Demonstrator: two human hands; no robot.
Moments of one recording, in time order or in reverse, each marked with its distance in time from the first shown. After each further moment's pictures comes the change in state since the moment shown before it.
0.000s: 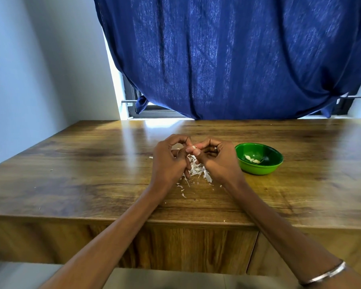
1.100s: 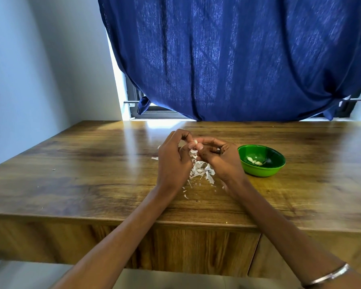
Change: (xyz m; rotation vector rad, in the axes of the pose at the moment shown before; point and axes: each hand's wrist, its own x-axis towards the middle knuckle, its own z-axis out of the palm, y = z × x) left_hand 0.002 -0.006 0.006 0.223 0.134 0.283; right_hand 0.003 -0.001 0.003 0.258 0.008 0.097
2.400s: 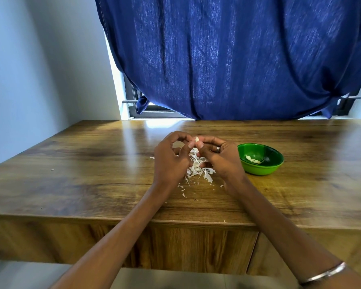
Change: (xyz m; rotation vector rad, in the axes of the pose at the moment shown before) left_hand 0.001 0.008 -0.003 -0.146 -0.043 -0.234; right_hand -0.004 -0.010 -0.001 0.013 0.026 0.086
